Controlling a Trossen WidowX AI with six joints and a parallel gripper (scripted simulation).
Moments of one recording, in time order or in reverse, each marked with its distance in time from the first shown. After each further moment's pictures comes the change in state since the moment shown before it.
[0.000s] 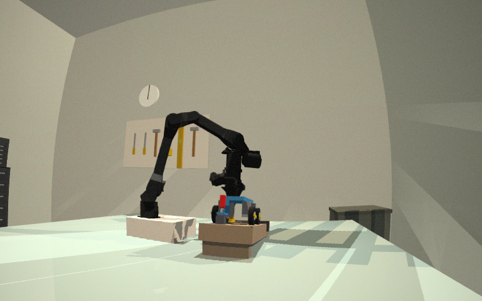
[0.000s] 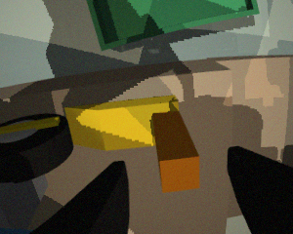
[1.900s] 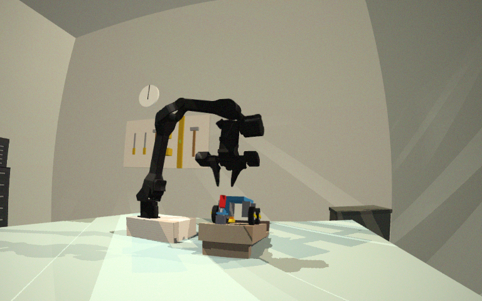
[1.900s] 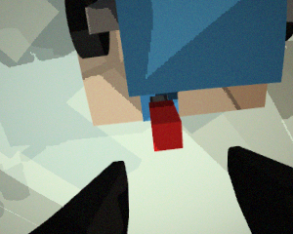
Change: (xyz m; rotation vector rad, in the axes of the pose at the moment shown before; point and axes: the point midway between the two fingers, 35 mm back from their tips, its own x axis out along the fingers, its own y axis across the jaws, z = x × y) arm -0.053 0.224 -0.034 1.560 0.174 0.151
